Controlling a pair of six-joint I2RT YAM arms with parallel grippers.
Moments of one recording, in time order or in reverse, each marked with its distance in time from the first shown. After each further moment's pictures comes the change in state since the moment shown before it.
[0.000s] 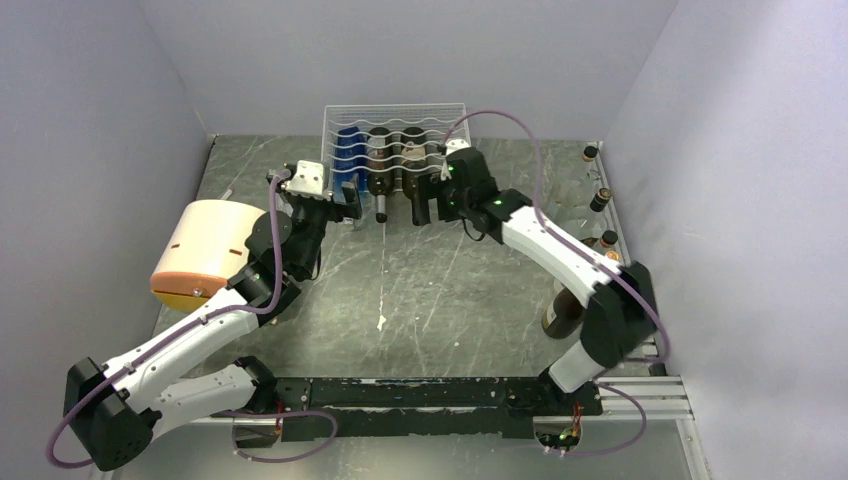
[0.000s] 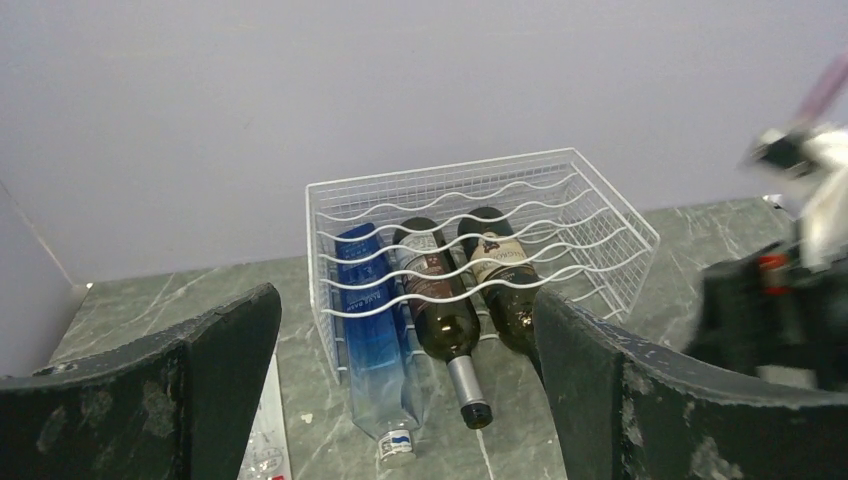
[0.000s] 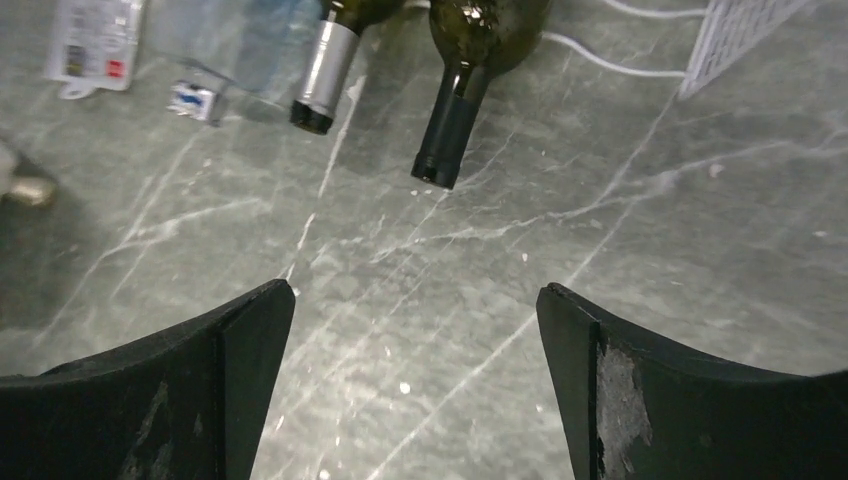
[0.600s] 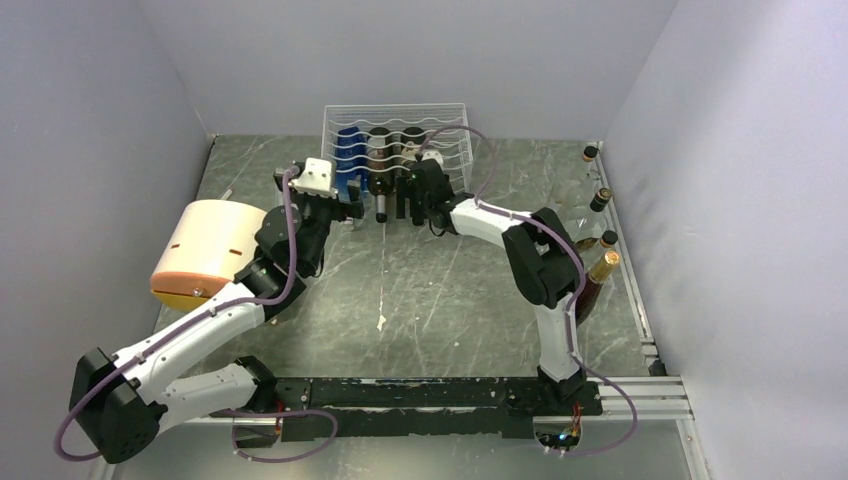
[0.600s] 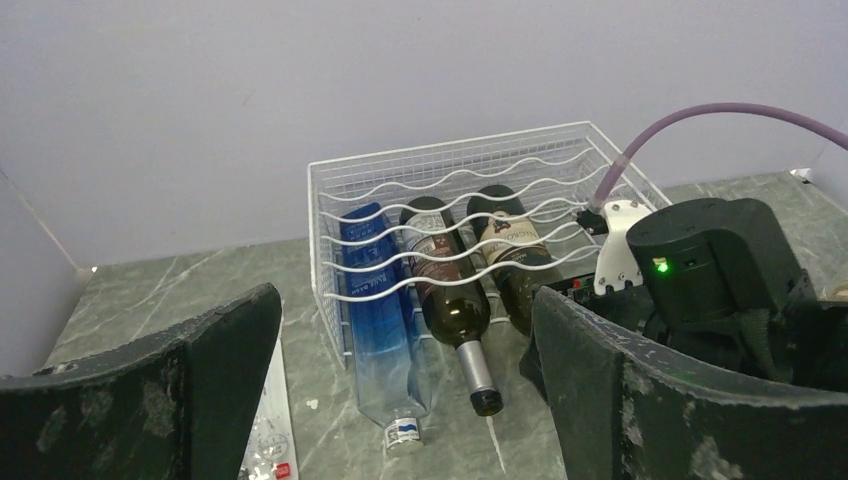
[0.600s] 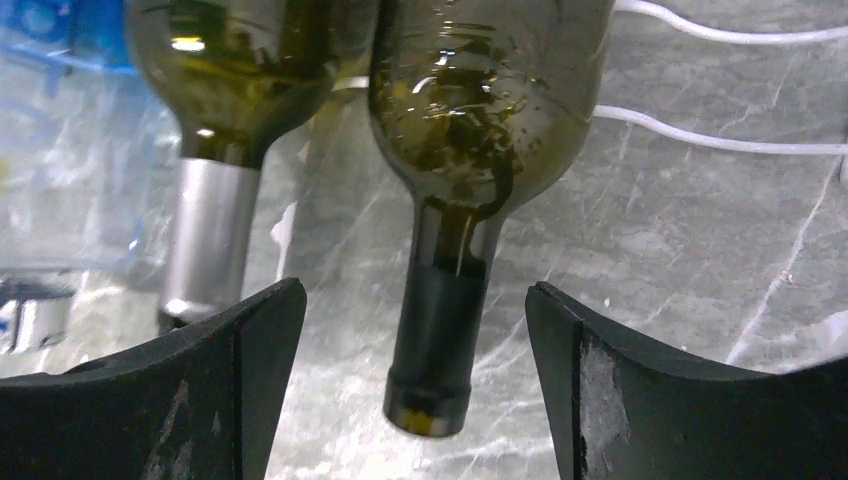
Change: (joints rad) left arm 0.016 0.047 0.000 0.000 0.002 -0.005; right arm 0.001 0.547 0.139 0.351 0.088 0.134
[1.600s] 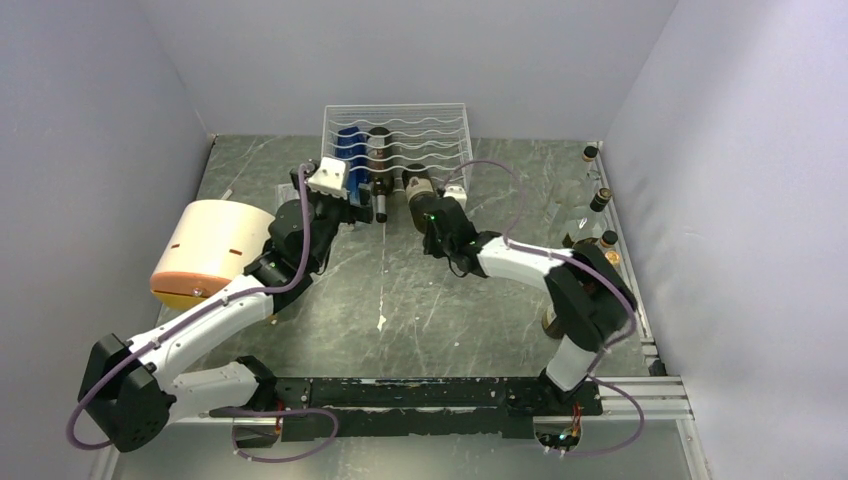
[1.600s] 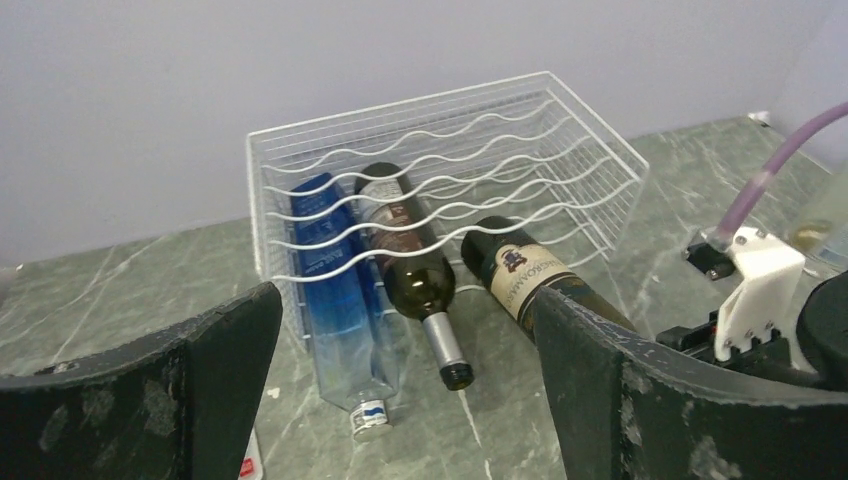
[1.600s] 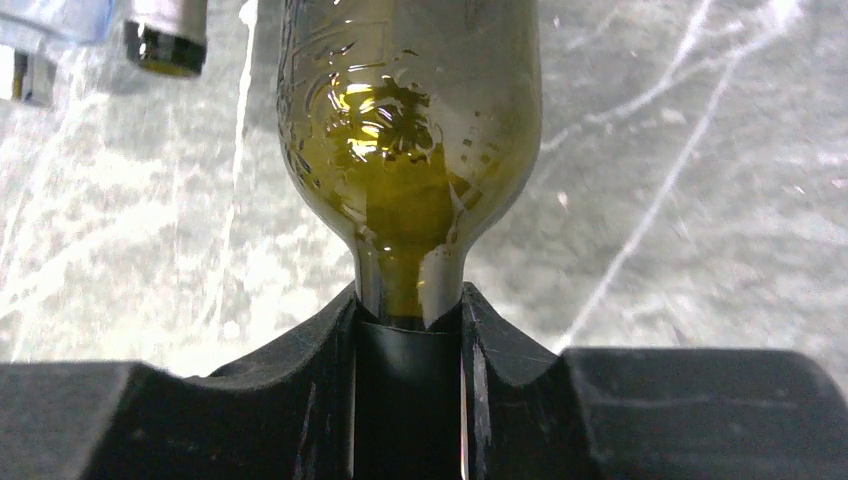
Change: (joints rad) left arm 0.032 0.072 0.000 -0.019 0.098 -0.051; right arm 0.077 -0.319 -0.452 0.098 0.093 0.137
